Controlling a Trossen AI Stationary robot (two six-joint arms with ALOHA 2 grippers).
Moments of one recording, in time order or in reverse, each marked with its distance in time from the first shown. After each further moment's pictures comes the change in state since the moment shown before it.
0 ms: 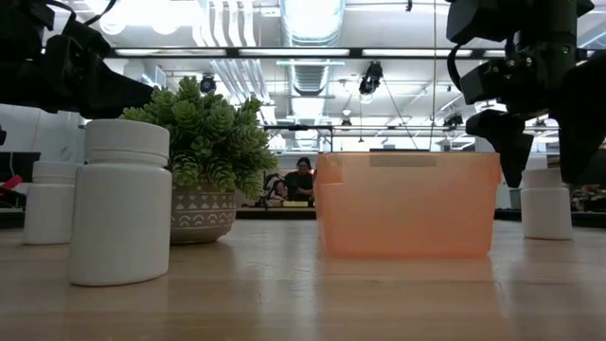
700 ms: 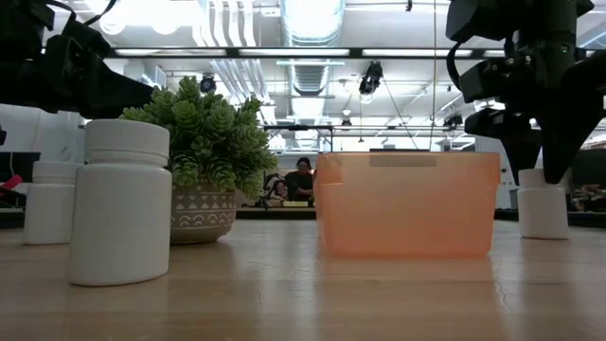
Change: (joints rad) left arm 0.000 0.000 0.000 0.000 0.000 0.000; right arm 0.000 0.000 0.000 0.010 -0.003 -0.005
